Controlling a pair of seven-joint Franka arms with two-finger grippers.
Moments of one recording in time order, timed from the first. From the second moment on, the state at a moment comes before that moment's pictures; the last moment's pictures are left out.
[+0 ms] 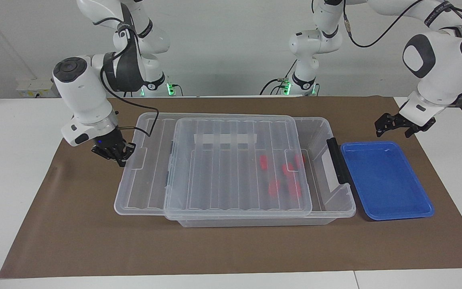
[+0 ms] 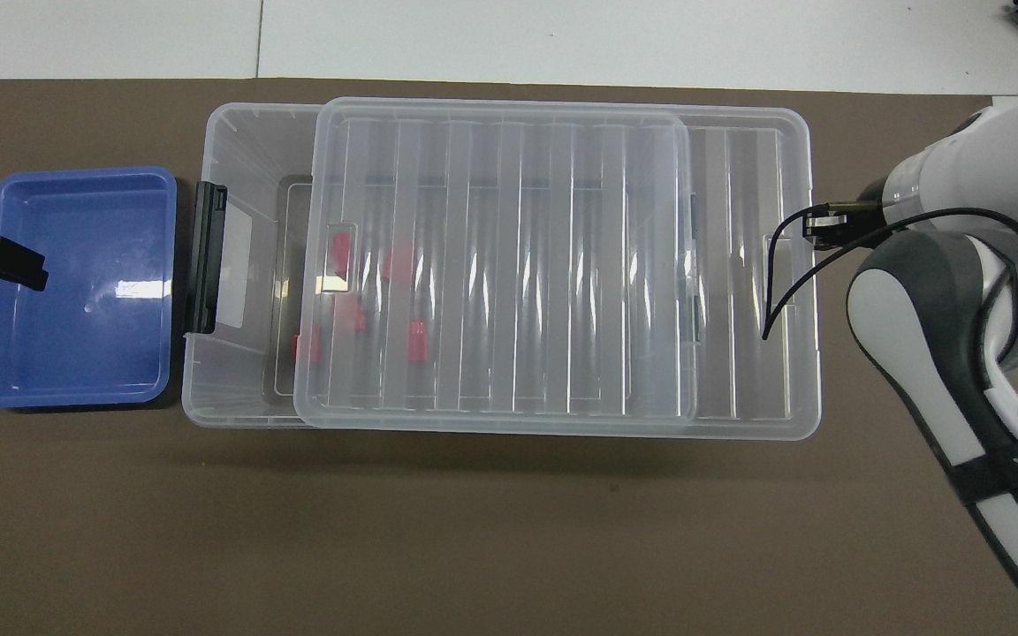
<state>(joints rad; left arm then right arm) 0.06 0.16 0.04 -1.58 0.07 1.67 0.28 -0.01 0.18 0.08 -1.74 -0.02 2.01 0.13</state>
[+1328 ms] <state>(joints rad) -0.06 -0.02 0.01 -1.60 0.07 1.66 0.31 0.14 0.17 0.09 -1.74 0.02 1.99 0.13</state>
